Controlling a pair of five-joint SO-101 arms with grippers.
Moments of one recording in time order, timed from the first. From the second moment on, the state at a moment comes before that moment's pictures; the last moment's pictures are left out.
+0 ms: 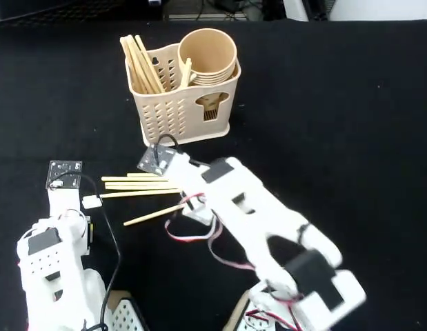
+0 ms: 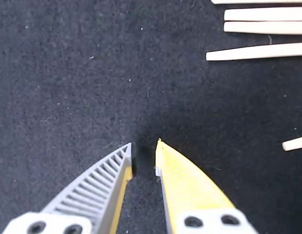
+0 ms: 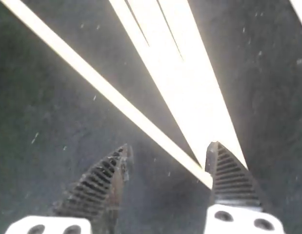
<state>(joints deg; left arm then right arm) -29.7 -59.8 84.2 50.5 -24.6 -32.9 -4.4 41.1 53.2 33.0</state>
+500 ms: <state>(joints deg) -29.7 -59.8 84.2 50.5 -24.6 -32.7 5.2 34.2 52.8 33.0</state>
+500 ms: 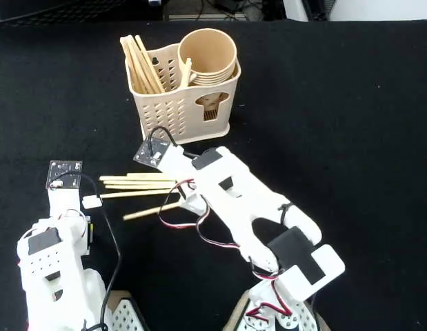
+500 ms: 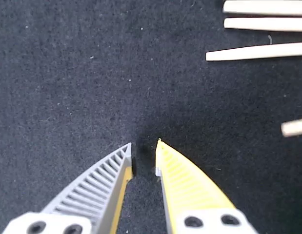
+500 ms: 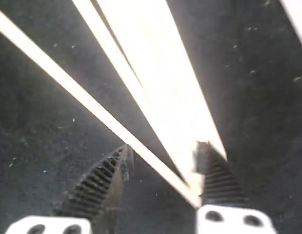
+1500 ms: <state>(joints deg) -29.7 -59.8 84.2 50.5 -24.6 -33.9 -5.8 44.7 59.9 33.2</state>
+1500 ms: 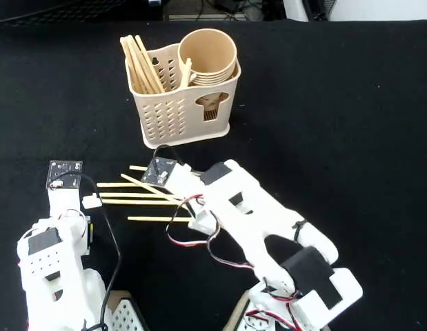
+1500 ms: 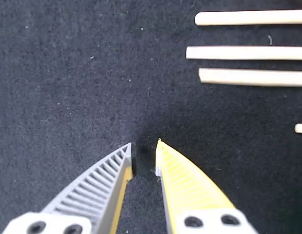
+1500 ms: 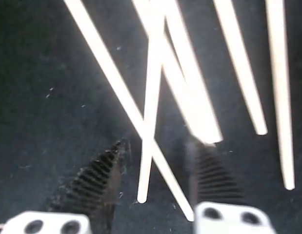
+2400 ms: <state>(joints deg) -29.7 -59.8 84.2 50.5 -24.6 -41.8 -3.2 43.3 60.3 33.3</state>
